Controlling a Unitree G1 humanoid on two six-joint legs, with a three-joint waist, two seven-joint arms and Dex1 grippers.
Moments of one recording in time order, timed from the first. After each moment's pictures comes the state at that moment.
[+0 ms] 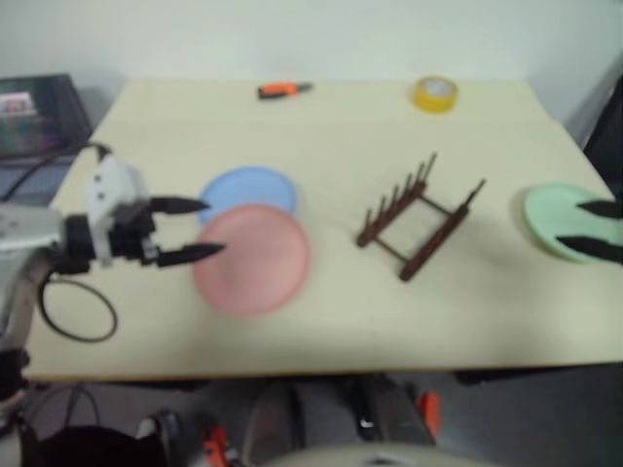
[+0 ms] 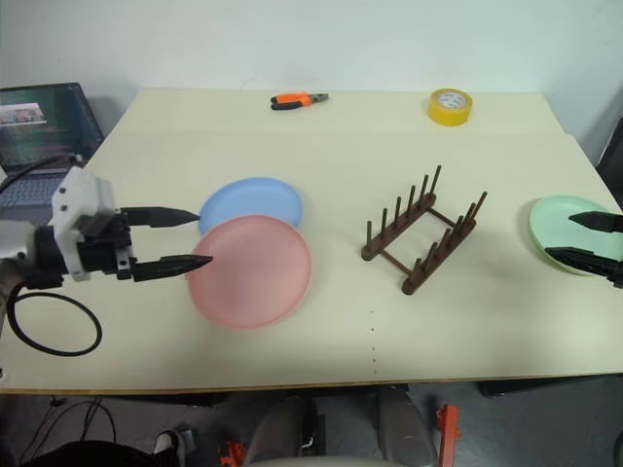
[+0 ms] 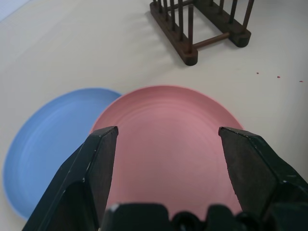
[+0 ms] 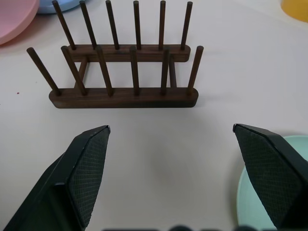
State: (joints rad) left arm -0.26 1.06 0.28 -0.20 -0.51 0.50 -1.21; right arm -0.27 -1.16 -0.37 0.40 0.46 0.34 1.38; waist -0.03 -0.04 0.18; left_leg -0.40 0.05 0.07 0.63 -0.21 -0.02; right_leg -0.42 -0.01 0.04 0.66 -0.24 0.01
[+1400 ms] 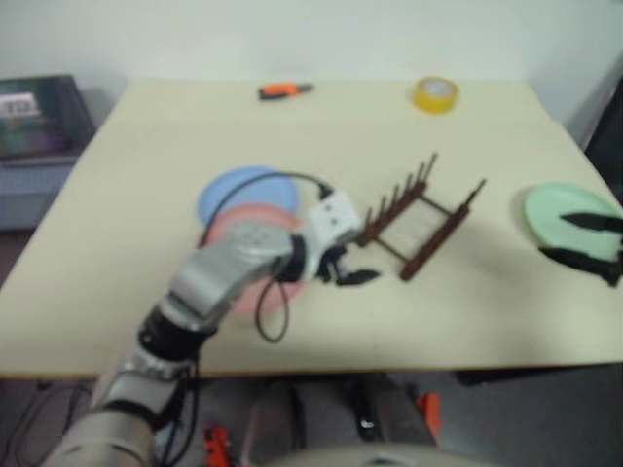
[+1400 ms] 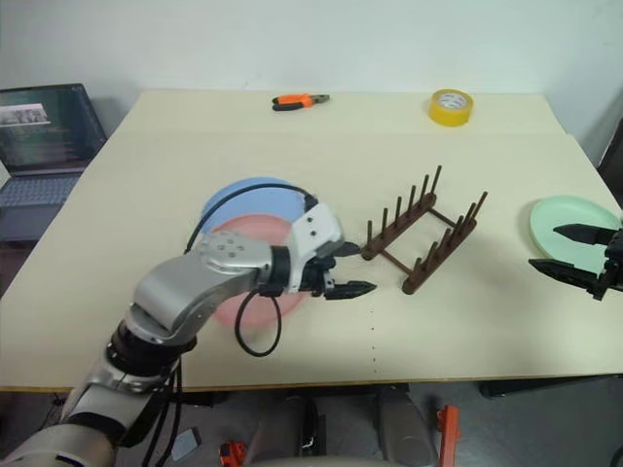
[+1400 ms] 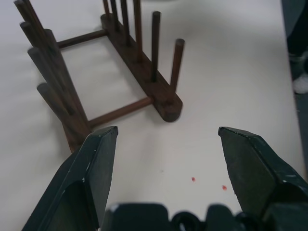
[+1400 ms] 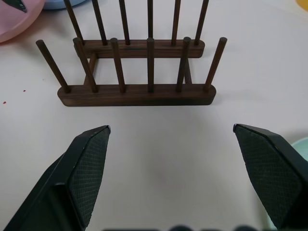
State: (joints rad) left arm -0.68 0.48 -0.42 -0.42 -0.40 1.04 -0.68; right arm -0.14 -1.09 -0.42 0.19 0.49 0.39 1.28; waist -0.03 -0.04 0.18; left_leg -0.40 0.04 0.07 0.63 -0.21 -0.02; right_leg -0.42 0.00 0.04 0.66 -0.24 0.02
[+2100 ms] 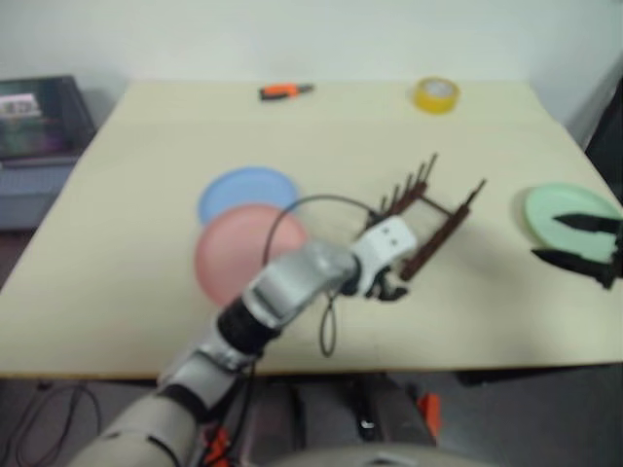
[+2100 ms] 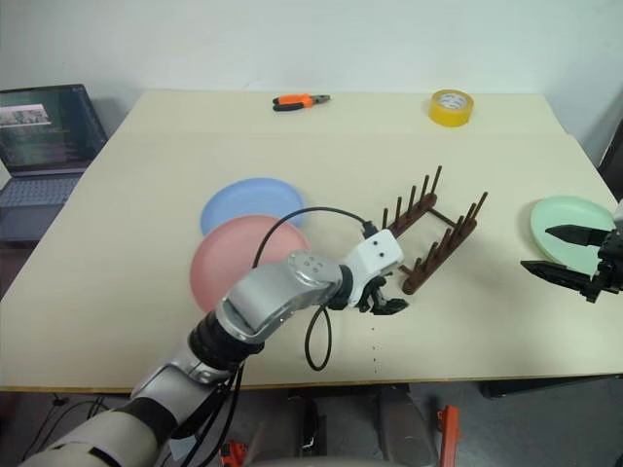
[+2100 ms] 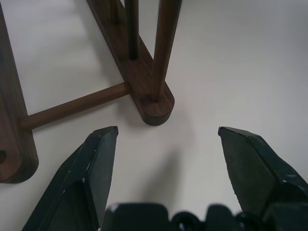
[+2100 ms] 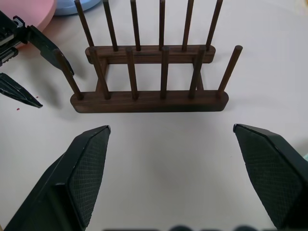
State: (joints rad) left arm -0.75 0.21 -0.60 -0.19 -0.27 1.17 -0.50; right arm -0.09 -1.09 -0.45 0.07 0.53 0.49 1.24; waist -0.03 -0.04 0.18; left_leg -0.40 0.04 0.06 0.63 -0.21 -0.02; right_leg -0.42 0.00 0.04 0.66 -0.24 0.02
